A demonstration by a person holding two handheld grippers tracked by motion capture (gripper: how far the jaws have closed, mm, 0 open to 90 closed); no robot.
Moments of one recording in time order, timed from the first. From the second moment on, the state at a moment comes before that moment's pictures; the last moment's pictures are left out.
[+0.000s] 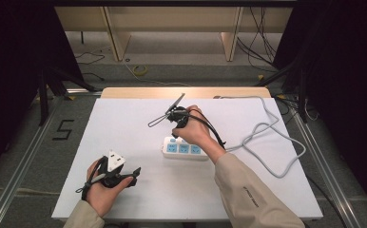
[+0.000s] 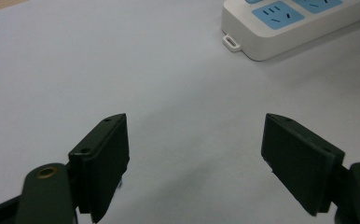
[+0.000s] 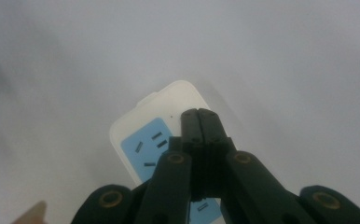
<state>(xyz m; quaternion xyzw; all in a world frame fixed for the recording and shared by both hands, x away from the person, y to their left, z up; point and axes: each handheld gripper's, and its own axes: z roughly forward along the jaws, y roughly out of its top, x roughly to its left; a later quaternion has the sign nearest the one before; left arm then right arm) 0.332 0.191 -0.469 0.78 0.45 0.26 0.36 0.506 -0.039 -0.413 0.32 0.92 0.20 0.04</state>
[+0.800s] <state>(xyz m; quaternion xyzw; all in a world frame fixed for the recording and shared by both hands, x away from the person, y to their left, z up) 0.332 0.191 -0.469 0.78 0.45 0.26 0.36 0.512 -0.031 -0.422 0.33 0.92 0.20 0.03</state>
